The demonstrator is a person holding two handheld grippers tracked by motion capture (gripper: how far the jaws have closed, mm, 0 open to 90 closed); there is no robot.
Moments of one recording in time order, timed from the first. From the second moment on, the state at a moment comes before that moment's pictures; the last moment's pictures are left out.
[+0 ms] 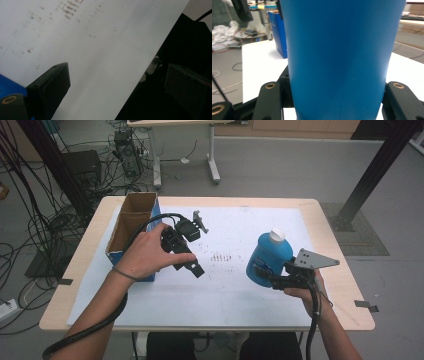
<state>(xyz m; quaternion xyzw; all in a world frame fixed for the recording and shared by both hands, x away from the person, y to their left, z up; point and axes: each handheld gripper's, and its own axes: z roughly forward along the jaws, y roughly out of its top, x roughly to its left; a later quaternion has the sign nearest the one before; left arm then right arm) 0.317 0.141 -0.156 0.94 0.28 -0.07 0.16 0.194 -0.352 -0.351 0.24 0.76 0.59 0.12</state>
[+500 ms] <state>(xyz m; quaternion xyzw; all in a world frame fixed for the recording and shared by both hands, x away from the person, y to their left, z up) 0.322 0.128 -0.129 0.96 0.20 -0.08 0.16 0.229 -0.346 -0.346 0.17 0.79 0.59 0.06</state>
